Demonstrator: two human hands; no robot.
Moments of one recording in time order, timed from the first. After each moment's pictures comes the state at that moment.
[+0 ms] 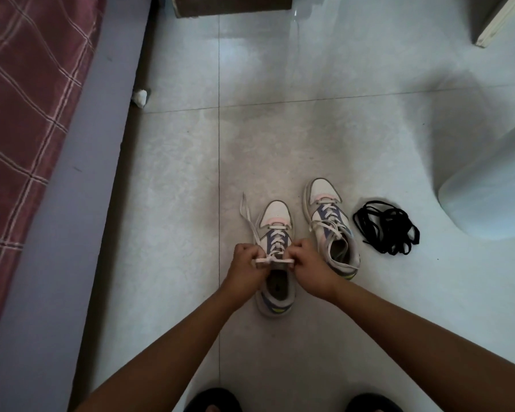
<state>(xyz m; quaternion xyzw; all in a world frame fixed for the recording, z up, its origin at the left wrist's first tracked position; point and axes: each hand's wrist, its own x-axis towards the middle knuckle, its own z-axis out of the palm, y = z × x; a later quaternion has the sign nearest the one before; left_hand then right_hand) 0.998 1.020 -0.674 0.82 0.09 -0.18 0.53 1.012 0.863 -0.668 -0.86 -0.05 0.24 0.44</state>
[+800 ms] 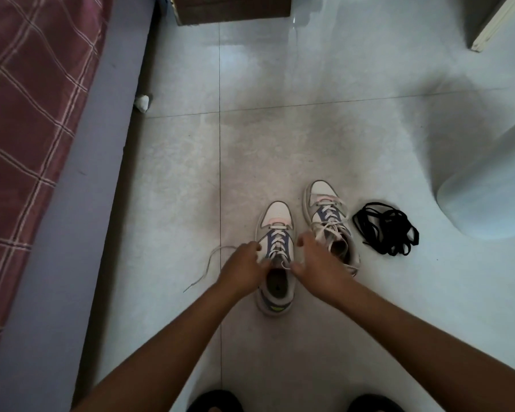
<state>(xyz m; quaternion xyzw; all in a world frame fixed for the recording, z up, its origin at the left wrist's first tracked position) 1.012 1.022 -0.664 0.92 0.06 -0.24 0.31 1.010 0.857 -0.644 -0.93 0.00 0.22 0.29</state>
